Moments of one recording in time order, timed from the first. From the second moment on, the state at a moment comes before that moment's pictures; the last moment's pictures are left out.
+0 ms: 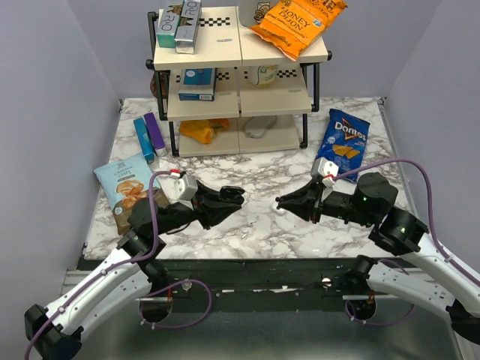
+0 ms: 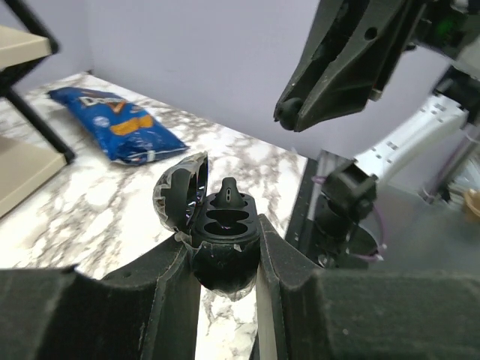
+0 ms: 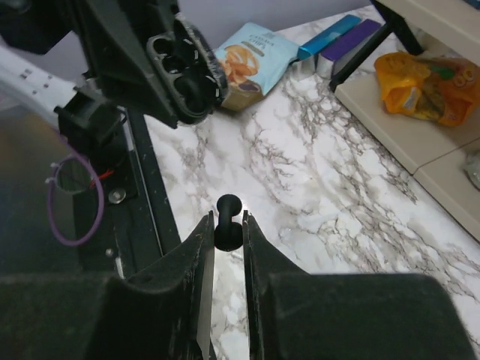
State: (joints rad) left arm -0.70 0.54 0.45 0.32 0.50 -0.35; right arm 0.86 0.72 0.89 -0.30 -0.33 -0.02
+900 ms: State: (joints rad) left arm -0.73 0.89 0.59 0.42 0.93 -0.24; right arm 0.92 0.93 1.09 -0.44 -0.60 -0.09
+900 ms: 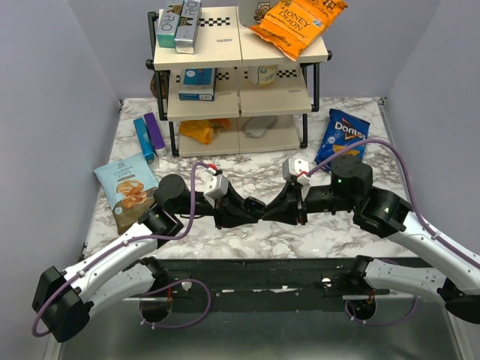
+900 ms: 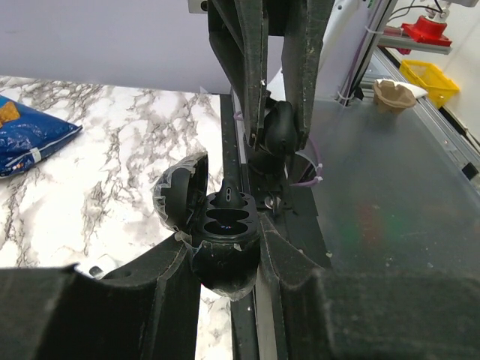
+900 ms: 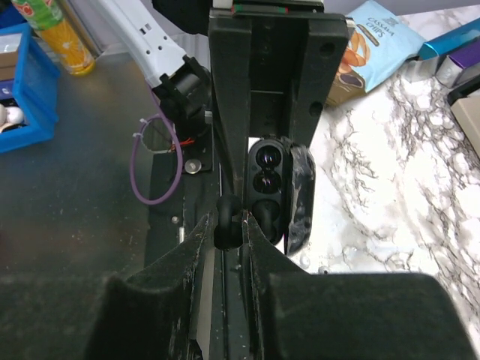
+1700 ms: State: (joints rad) left arm -0.77 0.89 0.59 0.39 0.92 -0.21; right arm 0.97 1.01 1.13 -0.40 -0.53 -0.08
